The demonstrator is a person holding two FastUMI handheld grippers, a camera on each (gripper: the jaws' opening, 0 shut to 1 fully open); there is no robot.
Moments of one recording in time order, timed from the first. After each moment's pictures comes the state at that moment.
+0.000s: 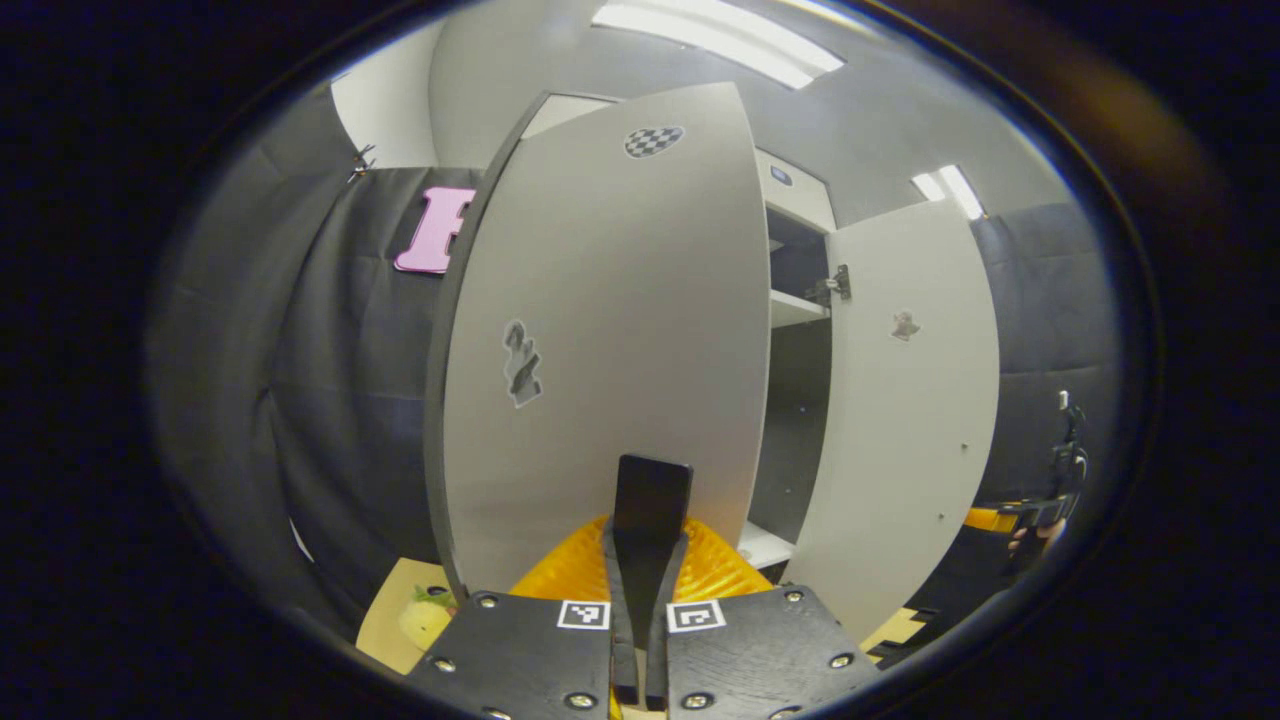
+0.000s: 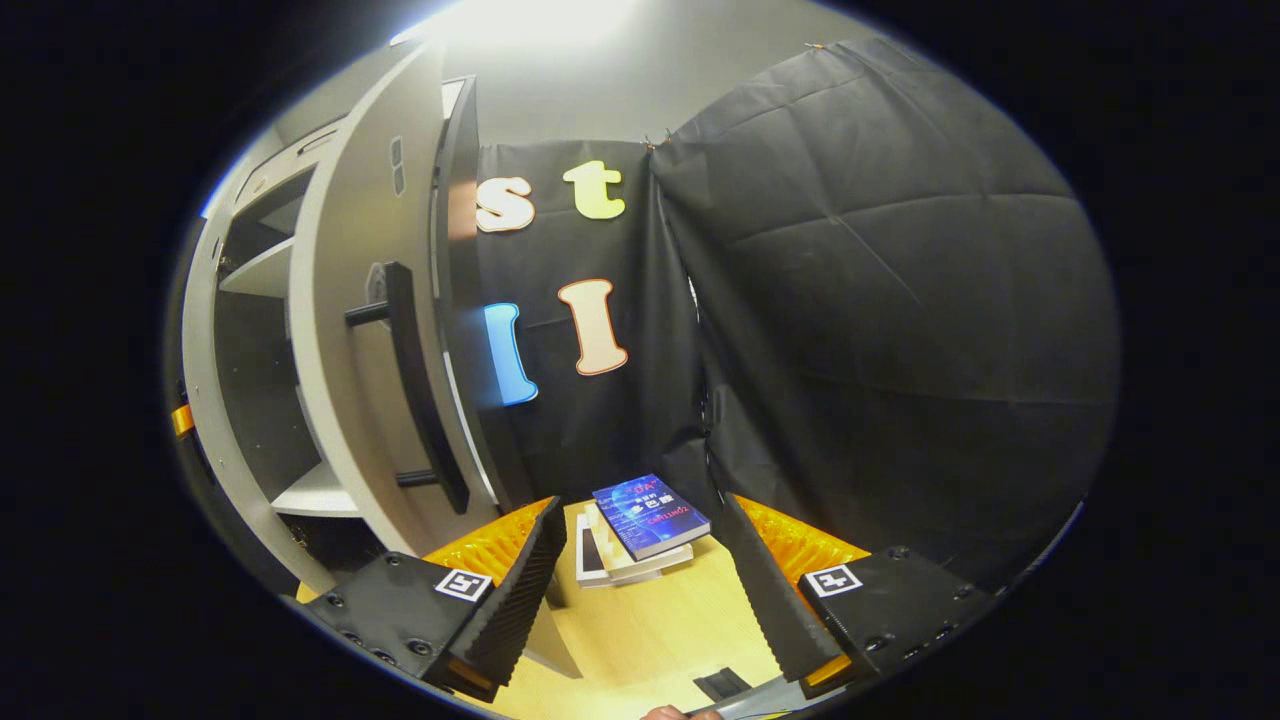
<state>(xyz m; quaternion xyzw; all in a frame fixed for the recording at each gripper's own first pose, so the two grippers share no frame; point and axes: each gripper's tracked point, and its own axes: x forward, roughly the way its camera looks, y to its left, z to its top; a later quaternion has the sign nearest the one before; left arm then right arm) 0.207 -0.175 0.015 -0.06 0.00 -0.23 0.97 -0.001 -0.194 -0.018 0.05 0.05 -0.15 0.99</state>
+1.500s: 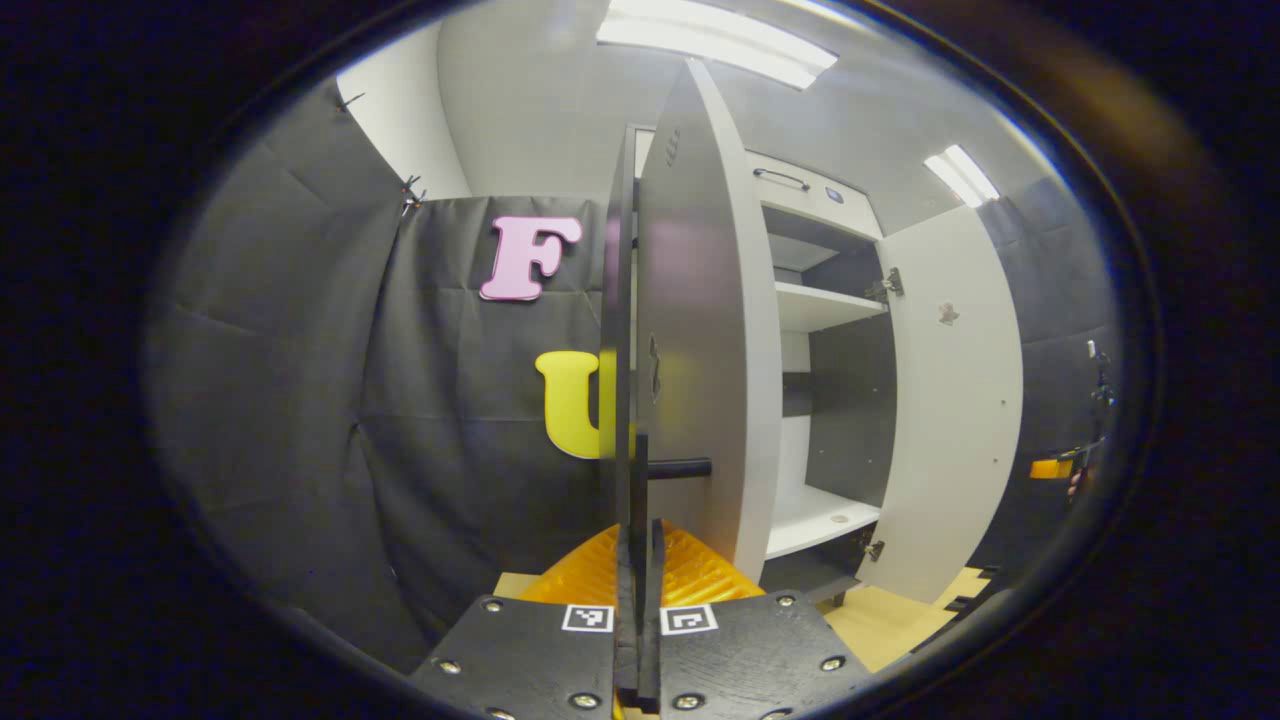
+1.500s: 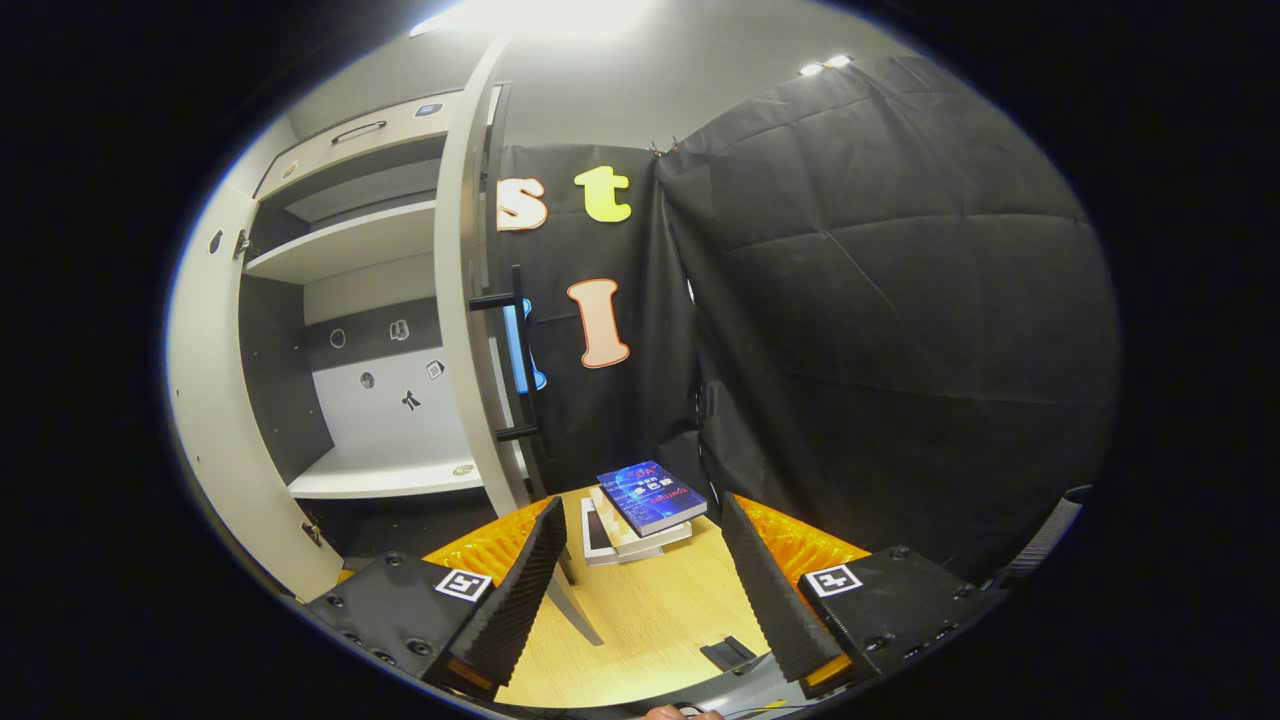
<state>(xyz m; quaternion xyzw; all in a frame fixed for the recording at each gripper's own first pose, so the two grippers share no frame) 0.176 0.001 0.000 -0.03 -0.02 -0.15 0.99 -0.060 -0.144 -0.016 0.03 0.05 -0.16 0.99</state>
